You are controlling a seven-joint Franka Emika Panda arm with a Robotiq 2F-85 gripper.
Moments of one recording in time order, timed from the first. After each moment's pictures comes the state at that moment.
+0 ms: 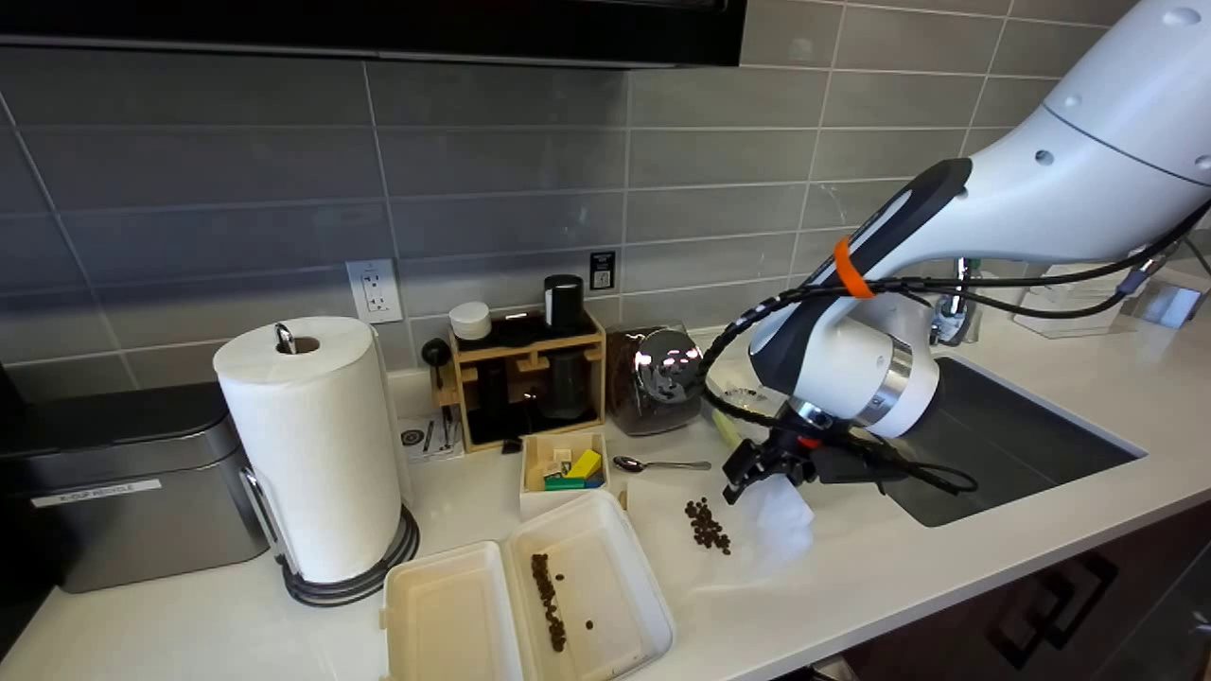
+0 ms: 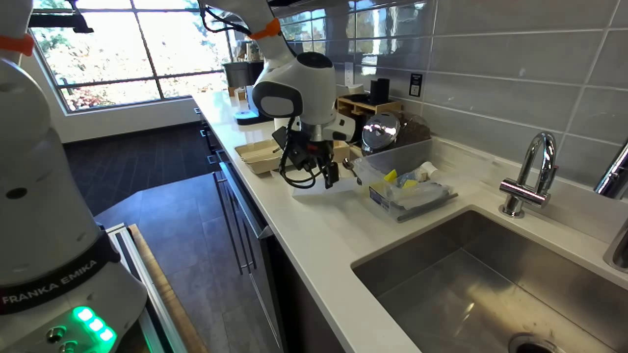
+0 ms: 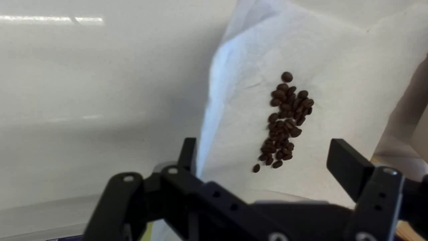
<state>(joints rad) 0.24 0.39 -0.13 -2.34 1.06 2.85 -0.64</state>
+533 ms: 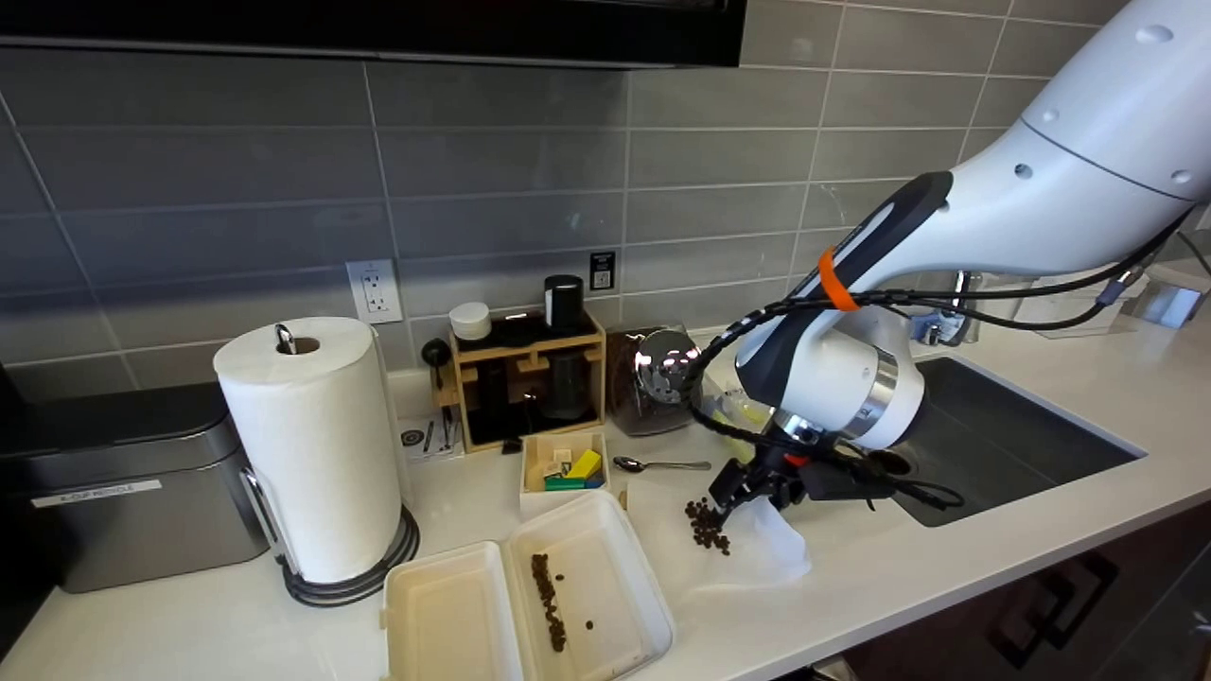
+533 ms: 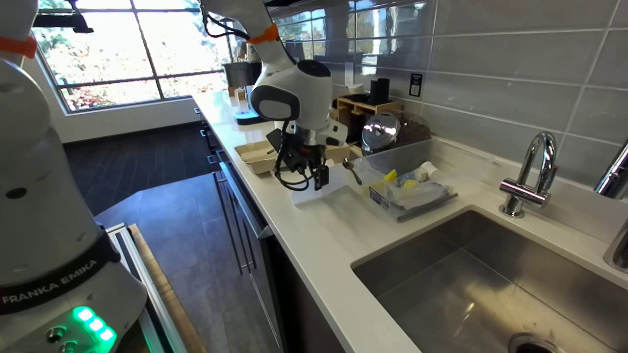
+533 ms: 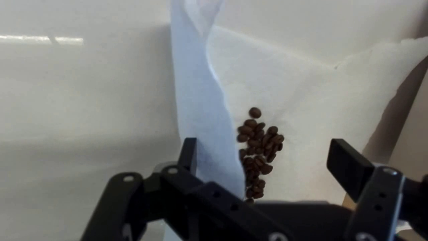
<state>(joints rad) 0.24 0.43 -0.09 -2.31 1.07 2.79 -0.64</state>
